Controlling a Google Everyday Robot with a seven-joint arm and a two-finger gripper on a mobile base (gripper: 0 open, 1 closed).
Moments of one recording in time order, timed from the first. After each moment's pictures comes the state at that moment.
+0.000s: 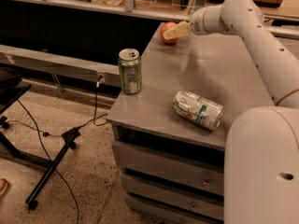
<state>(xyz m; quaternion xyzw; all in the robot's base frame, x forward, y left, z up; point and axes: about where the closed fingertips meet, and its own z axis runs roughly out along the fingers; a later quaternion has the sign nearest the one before) 0.883 -0.148 0.886 -0.32 0.78 0.11 0.53</state>
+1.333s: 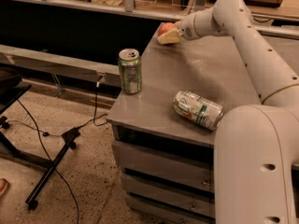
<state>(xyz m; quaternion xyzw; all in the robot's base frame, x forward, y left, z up) 0.867 -0.102 0.860 -0.39 0.76 0.16 0.49</state>
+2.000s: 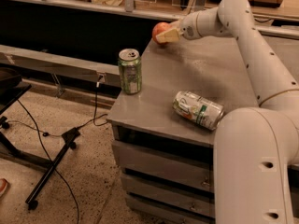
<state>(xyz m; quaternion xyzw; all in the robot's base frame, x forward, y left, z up) 0.856 -0.092 0.872 -0.40 0.74 0.21 0.50</state>
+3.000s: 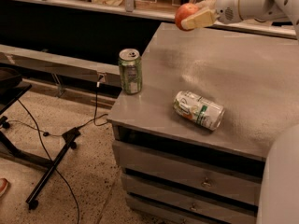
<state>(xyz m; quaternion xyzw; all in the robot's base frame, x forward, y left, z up) 0.775 -0.165 0.970 -0.43 0.71 0.18 0.53</state>
